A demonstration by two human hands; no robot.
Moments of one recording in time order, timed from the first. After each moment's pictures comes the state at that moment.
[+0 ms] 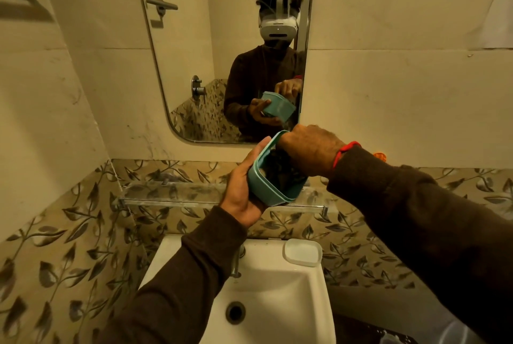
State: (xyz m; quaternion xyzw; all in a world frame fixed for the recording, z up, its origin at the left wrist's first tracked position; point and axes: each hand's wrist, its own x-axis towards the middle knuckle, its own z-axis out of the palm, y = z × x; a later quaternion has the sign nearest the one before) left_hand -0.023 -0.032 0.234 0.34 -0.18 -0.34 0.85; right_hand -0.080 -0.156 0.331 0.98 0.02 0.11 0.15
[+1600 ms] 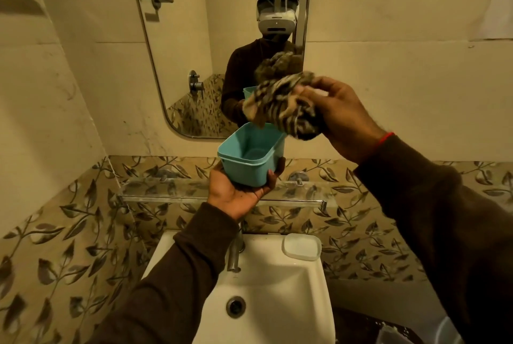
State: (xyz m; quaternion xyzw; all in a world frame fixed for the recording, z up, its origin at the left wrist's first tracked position) left_hand -0.011 -0.018 0.232 0.18 -0.06 -0.44 0.88; right_hand -0.094 -0.184 0.347 0.67 0.02 0.25 -0.70
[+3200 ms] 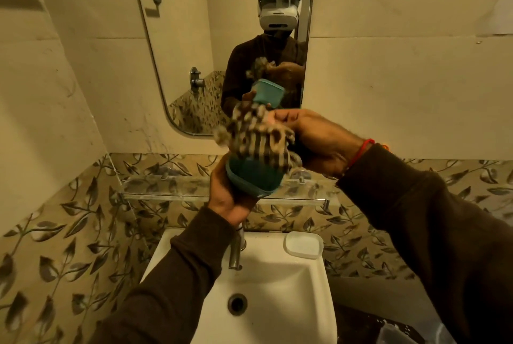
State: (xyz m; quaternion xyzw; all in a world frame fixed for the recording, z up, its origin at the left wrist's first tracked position) left_hand -0.014 -0.013 0.217 0.31 -0.12 -0.32 0.89; right_hand -0.095 -0.144 0.336 0.67 0.05 -0.01 -0.74
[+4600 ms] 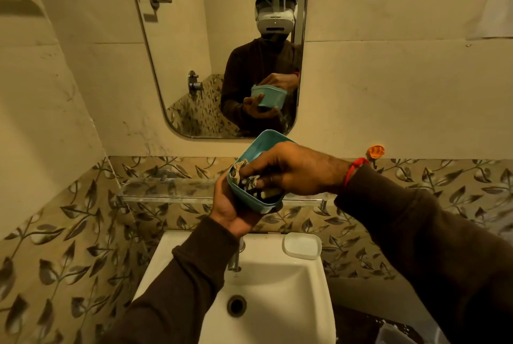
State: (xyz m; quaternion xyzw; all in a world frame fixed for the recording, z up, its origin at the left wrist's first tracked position) left_hand -0.023 -0.011 0.201 0.32 -0.15 -0.36 0.86; right_hand -0.100 -0.139 0.309 0.94 0.17 0.01 -0.31
